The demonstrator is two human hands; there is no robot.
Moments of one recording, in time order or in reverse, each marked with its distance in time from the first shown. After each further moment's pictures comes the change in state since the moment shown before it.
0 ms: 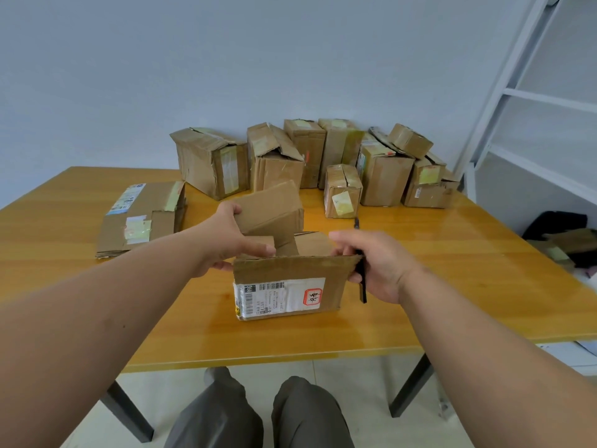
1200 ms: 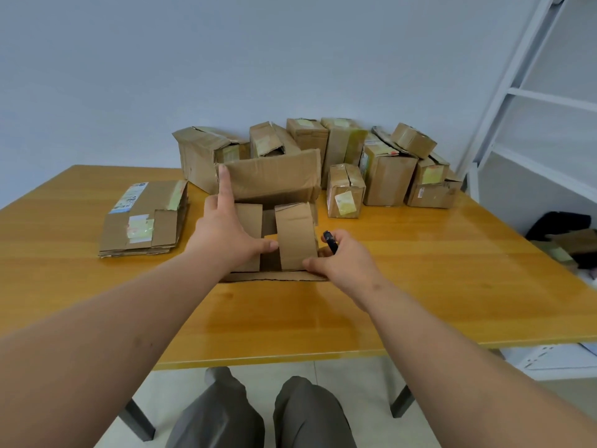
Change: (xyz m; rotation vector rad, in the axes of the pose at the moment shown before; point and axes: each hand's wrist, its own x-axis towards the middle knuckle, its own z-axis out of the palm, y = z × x) left_hand 0.001 -0.007 0.013 0.370 0.412 0.245; right_hand 0.019 0.019 0.035 -0.551 0.221 -0.079
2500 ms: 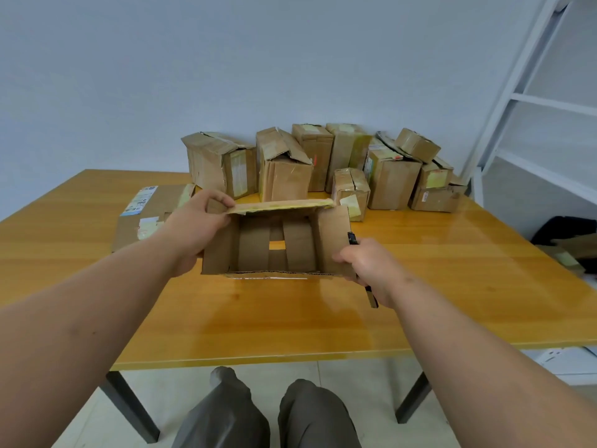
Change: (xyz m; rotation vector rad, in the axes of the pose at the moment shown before) left_hand 0.006 -0.033 -0.042 -0.569 -0.122 -0.148; right_hand -0.006 -0.005 -0.023 0.146 -0.085 0.171
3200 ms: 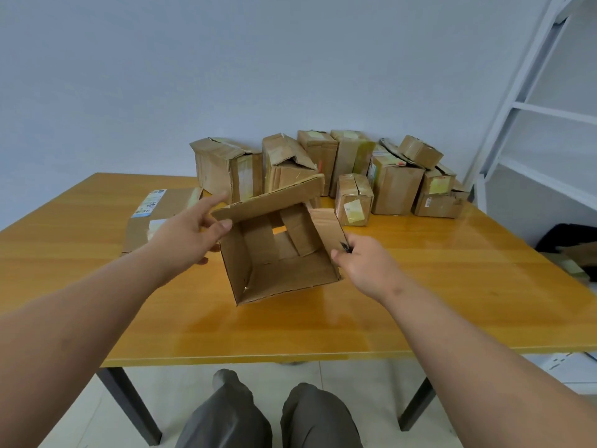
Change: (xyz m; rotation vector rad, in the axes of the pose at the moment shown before) left_hand -0.016 -0.017 -0.025 0.277 -0.040 0.187; right_hand -0.009 -0.004 0.004 -0.395 0.051 -0.405
